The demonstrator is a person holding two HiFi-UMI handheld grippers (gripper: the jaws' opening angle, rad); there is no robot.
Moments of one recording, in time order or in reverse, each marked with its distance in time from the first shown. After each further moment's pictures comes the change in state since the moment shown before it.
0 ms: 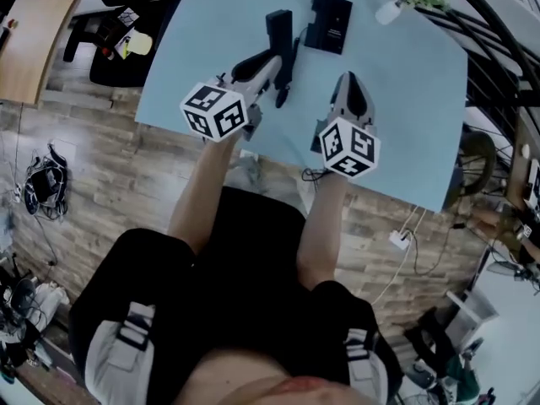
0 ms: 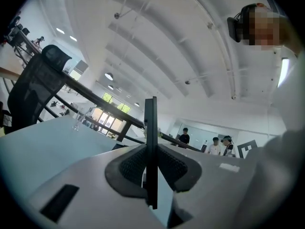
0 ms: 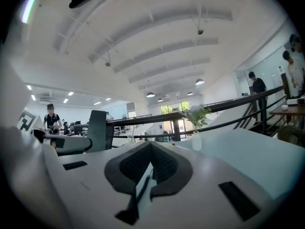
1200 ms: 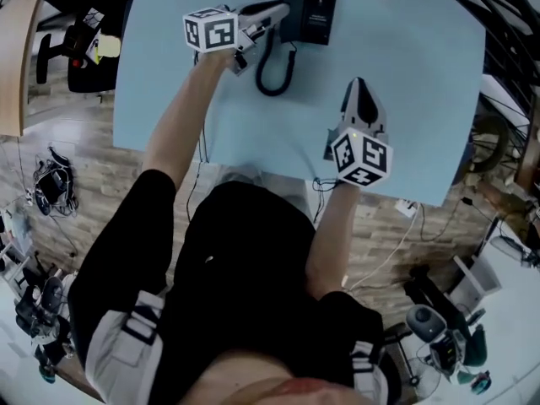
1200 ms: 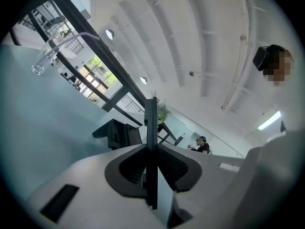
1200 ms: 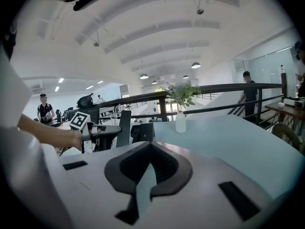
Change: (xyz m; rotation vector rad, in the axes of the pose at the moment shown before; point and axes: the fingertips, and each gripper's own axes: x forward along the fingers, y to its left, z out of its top) left arm 0.218 0.123 -0.089 -0.289 0.297 -0.279; right arm 0.056 -0.114 -0.070 0.008 0.247 -0.076
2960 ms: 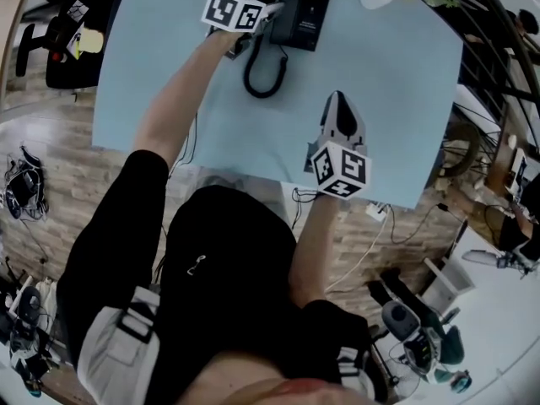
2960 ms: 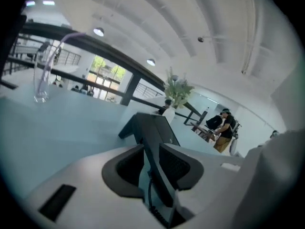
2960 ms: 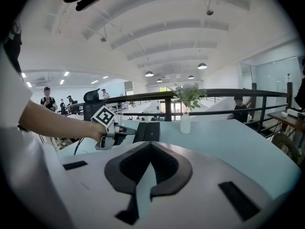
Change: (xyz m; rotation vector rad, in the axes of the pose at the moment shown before) left arm 0.024 0.058 -0.012 0.197 0.245 0.296; right arm -0.021 0.025 -0.001 -0.076 0.027 0.019
